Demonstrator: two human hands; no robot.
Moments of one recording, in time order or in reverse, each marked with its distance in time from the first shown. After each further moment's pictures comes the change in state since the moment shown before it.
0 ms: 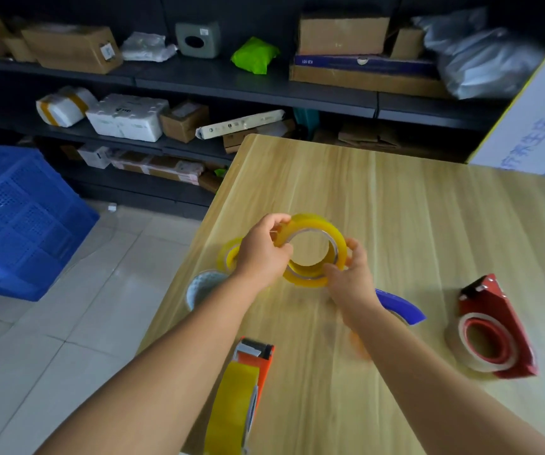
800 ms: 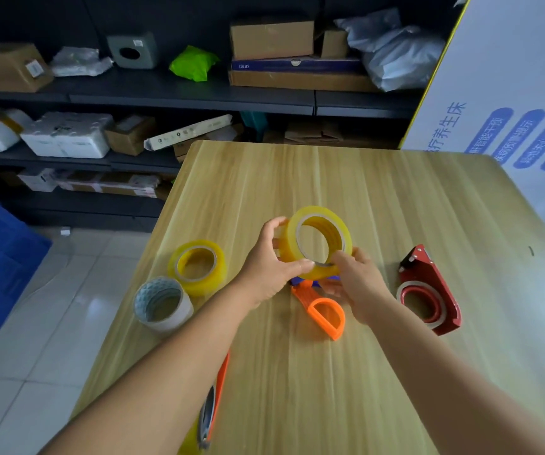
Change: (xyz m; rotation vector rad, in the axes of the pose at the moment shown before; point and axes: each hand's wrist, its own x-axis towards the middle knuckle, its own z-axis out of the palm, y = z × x) left_hand -0.035 0.033 0.066 -0.221 -0.350 0.007; right_hand -0.010 0.006 -0.097 0.230 0.022 0.255
